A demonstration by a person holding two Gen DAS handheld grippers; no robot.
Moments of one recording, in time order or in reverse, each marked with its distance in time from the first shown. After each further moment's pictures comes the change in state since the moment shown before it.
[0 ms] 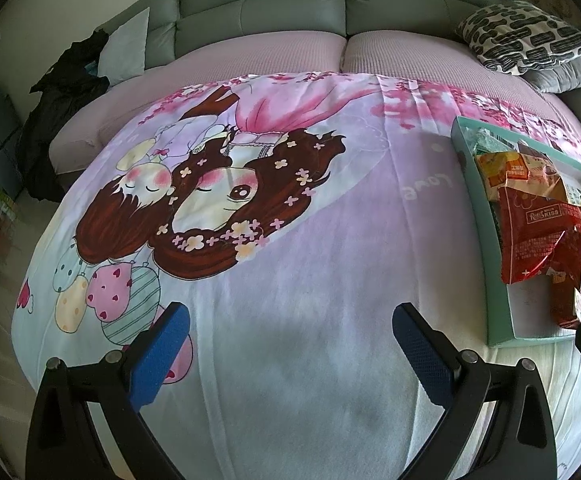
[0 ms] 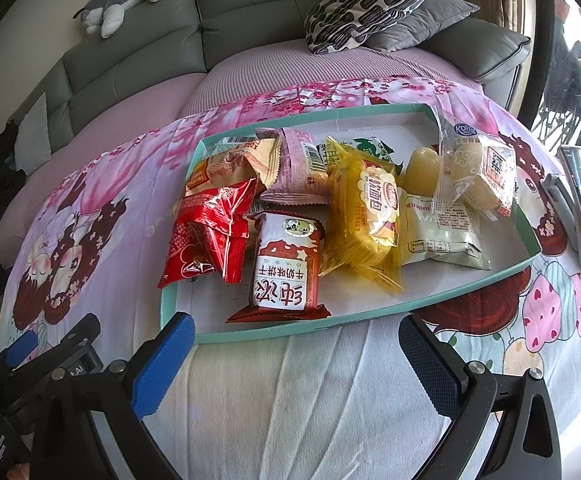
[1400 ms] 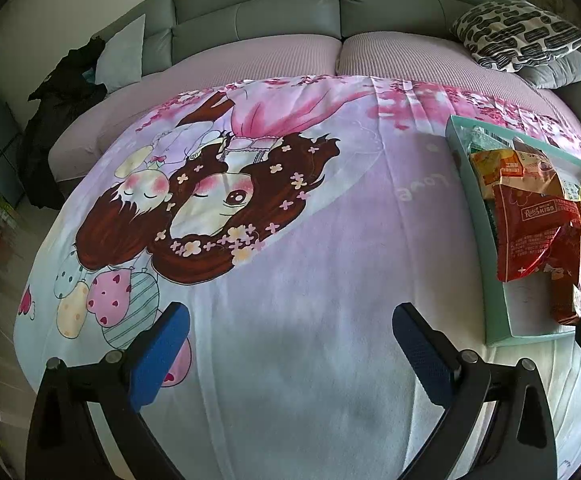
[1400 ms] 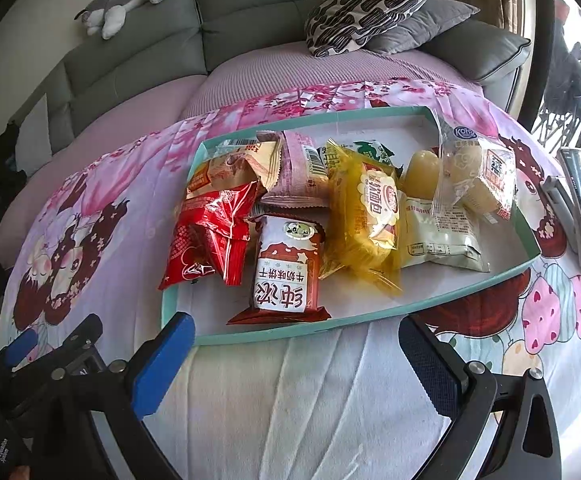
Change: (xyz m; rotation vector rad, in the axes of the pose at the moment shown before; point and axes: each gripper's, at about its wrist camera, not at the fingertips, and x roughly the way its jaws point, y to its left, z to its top) left arm -0.002 -0.004 0.001 0.019 -0.014 0.004; right arm -0.001 0.000 0.001 0.000 -0.002 0.000
